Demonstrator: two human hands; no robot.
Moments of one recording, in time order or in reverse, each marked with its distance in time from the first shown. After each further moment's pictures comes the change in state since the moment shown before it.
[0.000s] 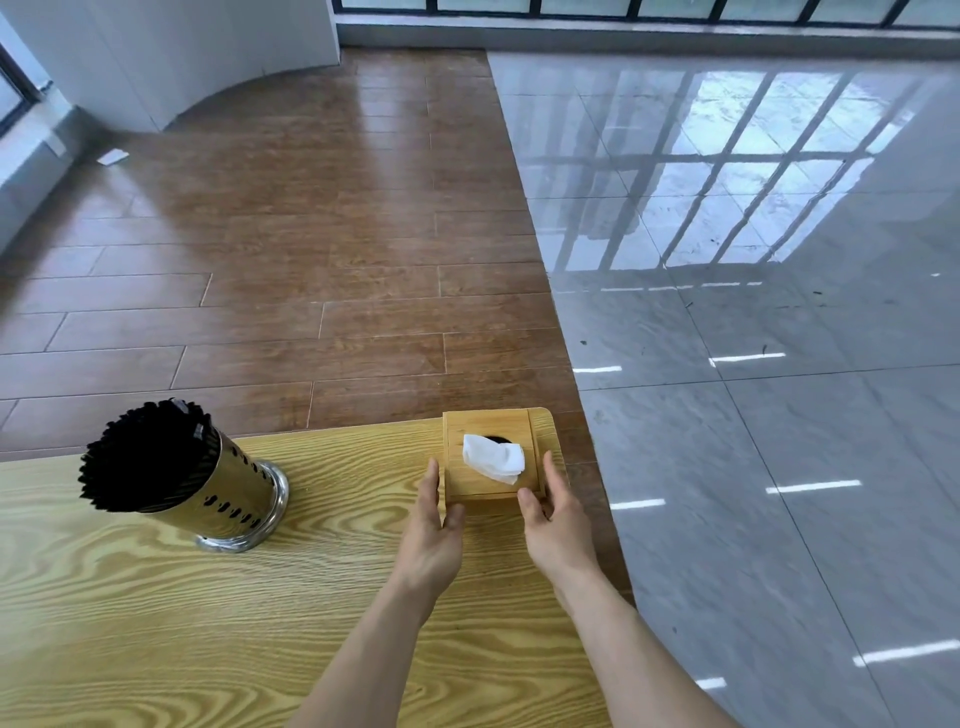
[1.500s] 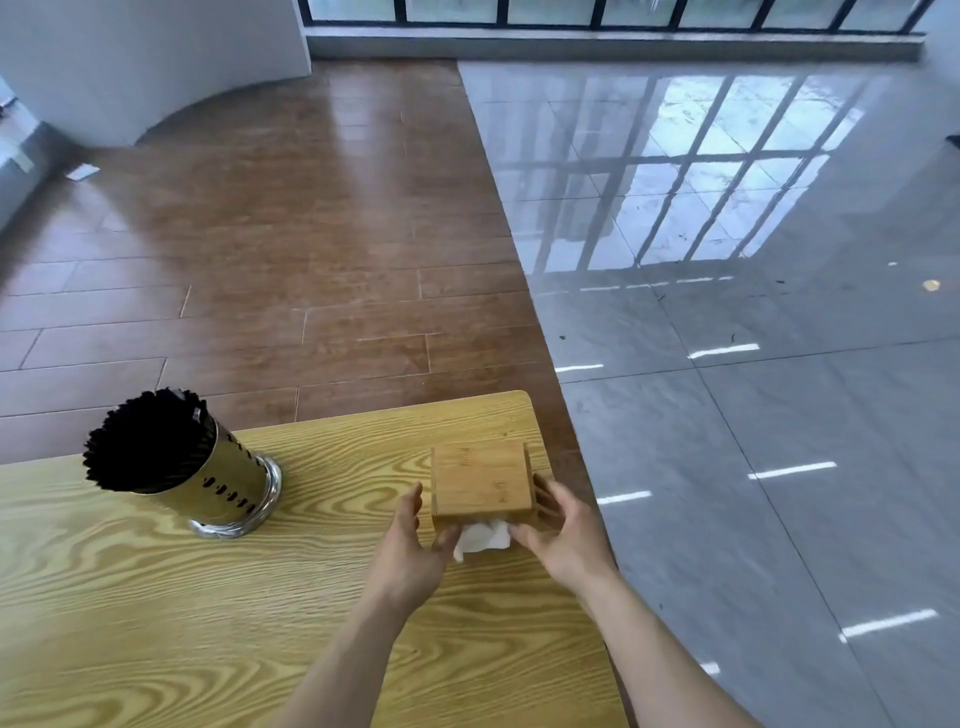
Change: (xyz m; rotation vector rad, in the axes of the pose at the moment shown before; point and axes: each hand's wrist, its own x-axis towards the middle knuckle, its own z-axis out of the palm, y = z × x) left_hand -0.044 -0.019 -0.014 0.314 0.031 -0.014; right_hand -0.034 0.041 -0.029 -0.142 -0.043 0.024
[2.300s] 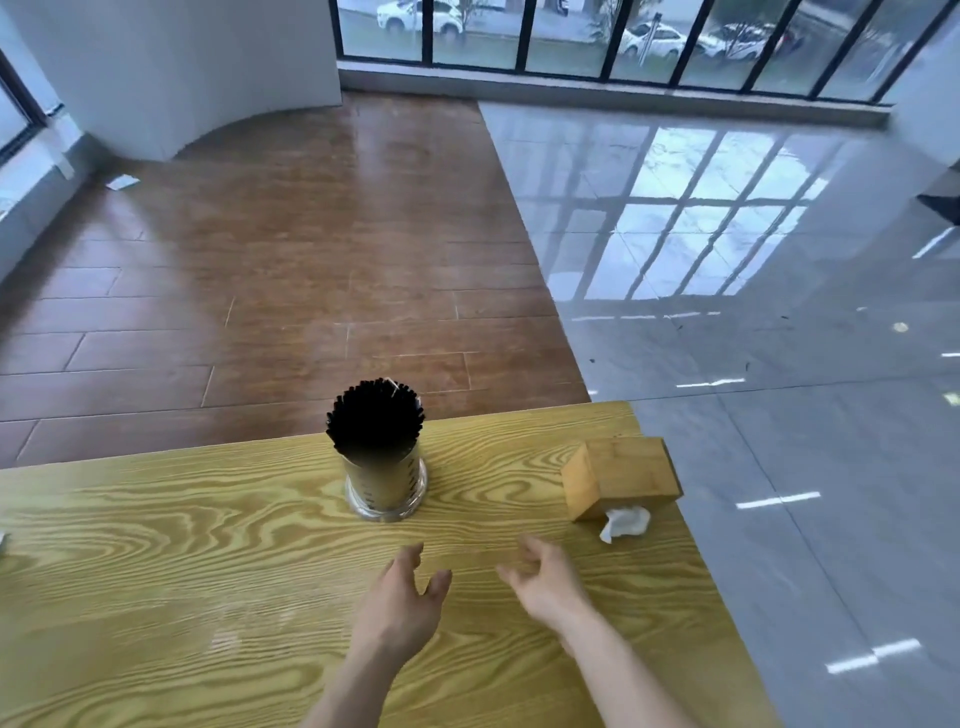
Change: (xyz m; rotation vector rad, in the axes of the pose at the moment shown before) left_hand -0.025 -0.140 -0.183 0.232 -0.005 -0.002; right_hand -0.086 -0.095 0.209 -0.054 -0.124 0.192
